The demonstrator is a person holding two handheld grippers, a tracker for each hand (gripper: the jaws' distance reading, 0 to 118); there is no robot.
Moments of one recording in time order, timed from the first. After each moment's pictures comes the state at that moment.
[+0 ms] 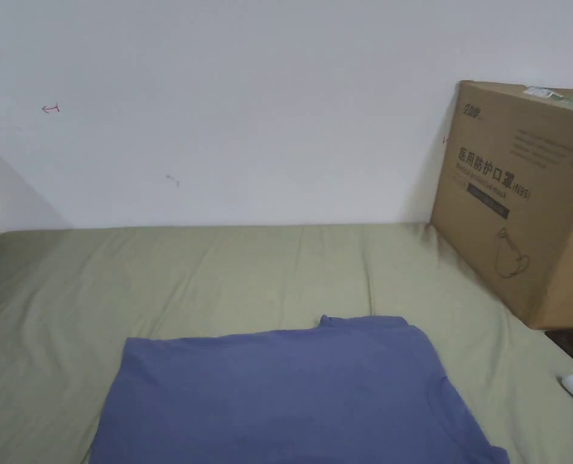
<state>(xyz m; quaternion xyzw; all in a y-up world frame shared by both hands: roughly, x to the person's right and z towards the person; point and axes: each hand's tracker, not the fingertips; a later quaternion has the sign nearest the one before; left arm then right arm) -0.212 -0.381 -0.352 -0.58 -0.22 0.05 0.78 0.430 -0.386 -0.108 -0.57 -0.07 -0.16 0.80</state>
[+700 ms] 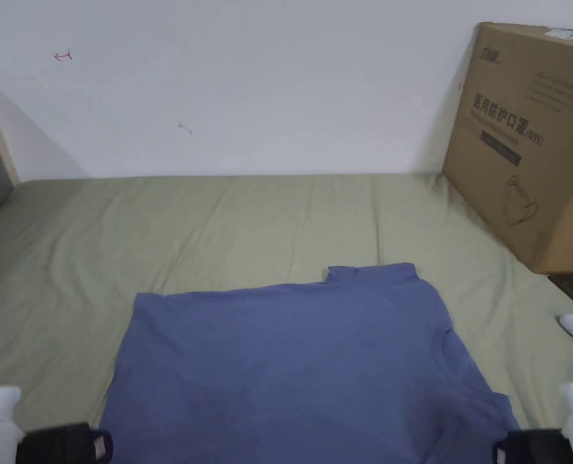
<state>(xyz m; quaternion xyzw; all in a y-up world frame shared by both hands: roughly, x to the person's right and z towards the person) -0.227 -0.277 -0.315 -0.48 -0.25 0.12 0.83 0.391 -0.288 -0.109 -0.49 -0.08 -0.16 0.85</state>
